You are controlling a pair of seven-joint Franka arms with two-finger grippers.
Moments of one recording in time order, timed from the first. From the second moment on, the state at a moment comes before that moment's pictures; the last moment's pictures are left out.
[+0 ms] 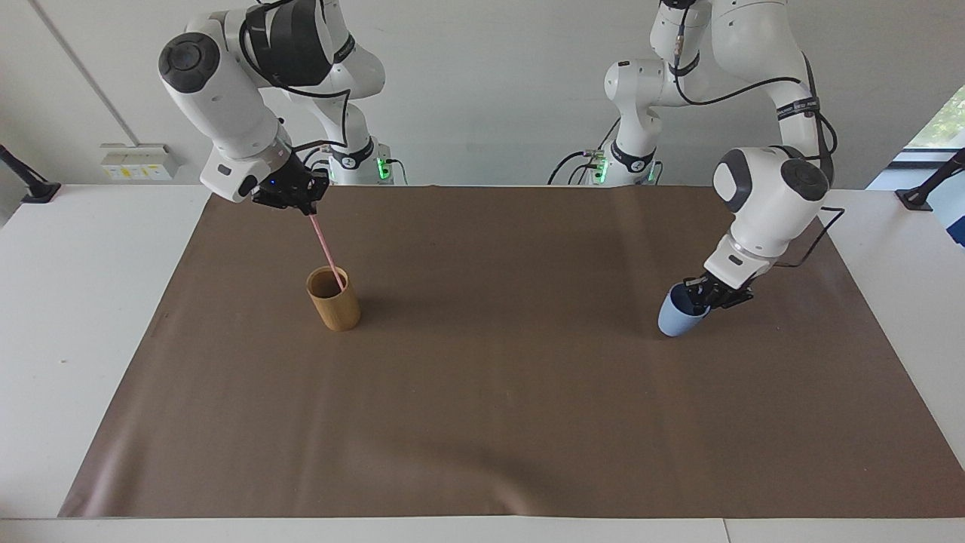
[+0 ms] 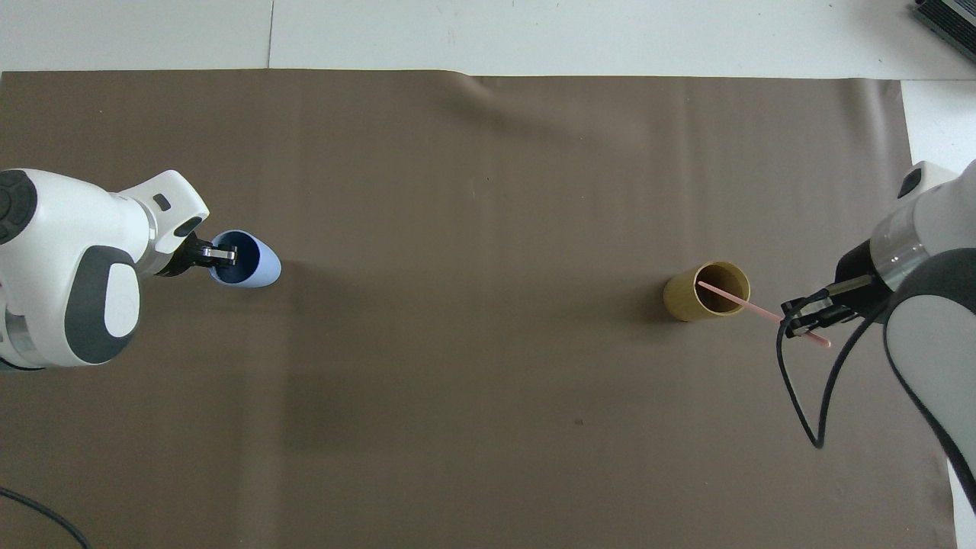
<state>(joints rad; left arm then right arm) -0.19 0.13 0.06 -2.05 -0.10 2.25 0.09 0.19 -0.03 -0.13 -1.69 0.07 1.43 -0.16</state>
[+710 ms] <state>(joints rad) -0.65 0.13 0.05 -2.01 -0.04 2.25 -0.56 0.26 -0.03 -0.06 -1.59 0.18 1.38 0.24</state>
